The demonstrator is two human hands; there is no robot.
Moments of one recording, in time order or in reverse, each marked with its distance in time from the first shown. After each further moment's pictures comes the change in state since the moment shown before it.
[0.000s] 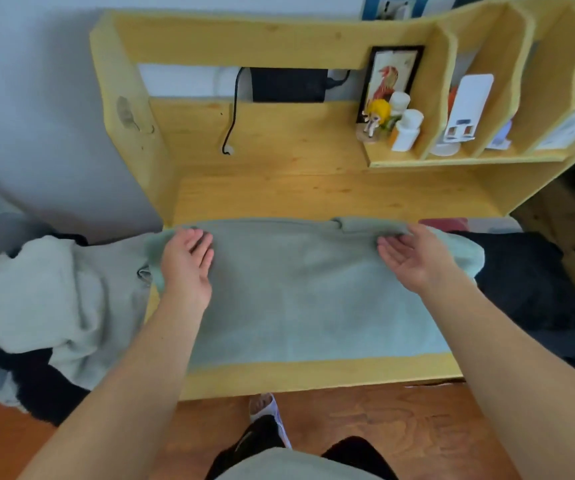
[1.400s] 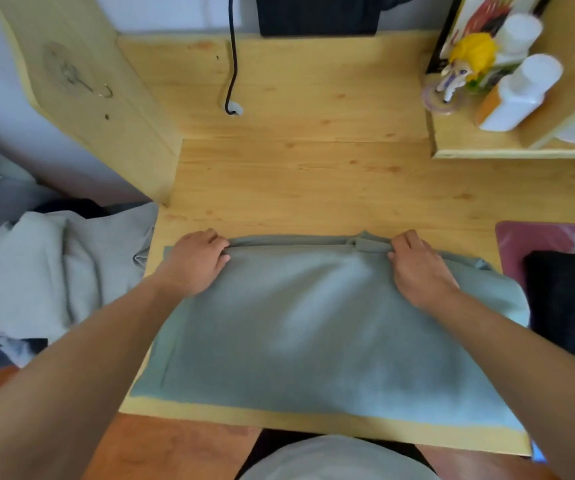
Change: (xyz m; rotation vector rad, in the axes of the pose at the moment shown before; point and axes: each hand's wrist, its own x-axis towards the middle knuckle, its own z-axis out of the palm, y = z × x) left_hand 0.150 -0.040 -0.023 2.195 -0.566 0.674; right_hand 0.185 0.043 -0.002 -2.036 -0.342 -0.739
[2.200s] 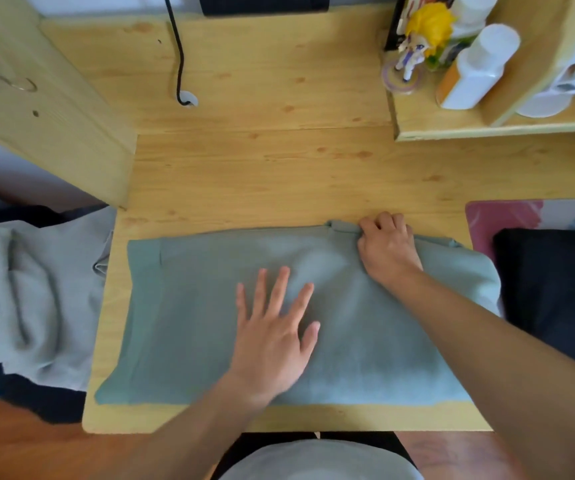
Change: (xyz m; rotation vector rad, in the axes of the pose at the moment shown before) left_hand -0.058 0.208 0.021 -0.158 0.067 -0.027; right_hand 0.018 0.000 0.013 -0.056 0.036 0.140
